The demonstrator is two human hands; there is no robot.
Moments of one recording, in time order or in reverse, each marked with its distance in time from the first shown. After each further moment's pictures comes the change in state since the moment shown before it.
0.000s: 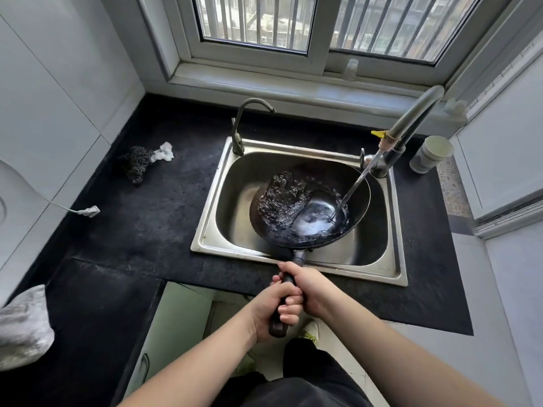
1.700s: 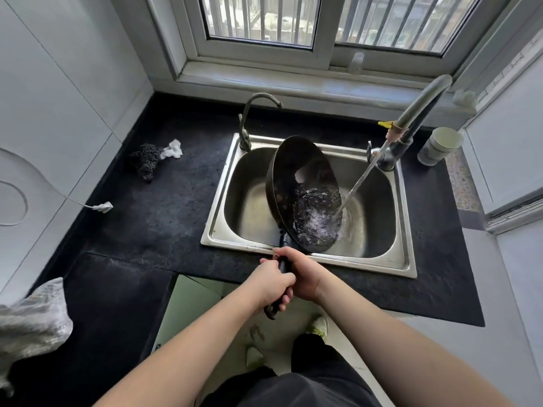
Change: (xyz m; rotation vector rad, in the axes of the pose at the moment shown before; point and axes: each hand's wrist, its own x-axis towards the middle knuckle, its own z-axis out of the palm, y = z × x) left_hand -0.011 0.022 -0.001 0.913 0.442 0.216; right_hand 0.014 -0.001 0.015 -0.029 -0.285 0.105
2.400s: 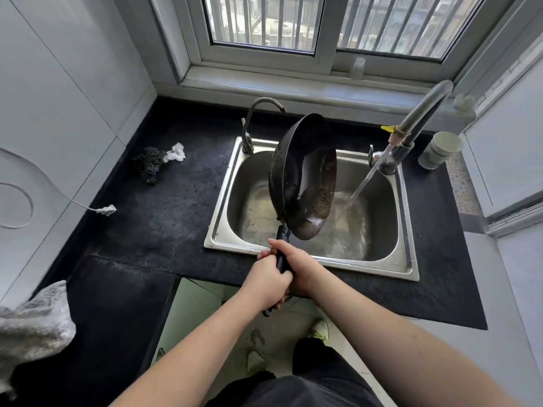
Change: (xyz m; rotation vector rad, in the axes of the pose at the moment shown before) left_hand -0.007 0.004 -0.013 0.242 0.179 0.147; right_hand 0.012 -0.010 0.020 0.175 -0.007 -0.142
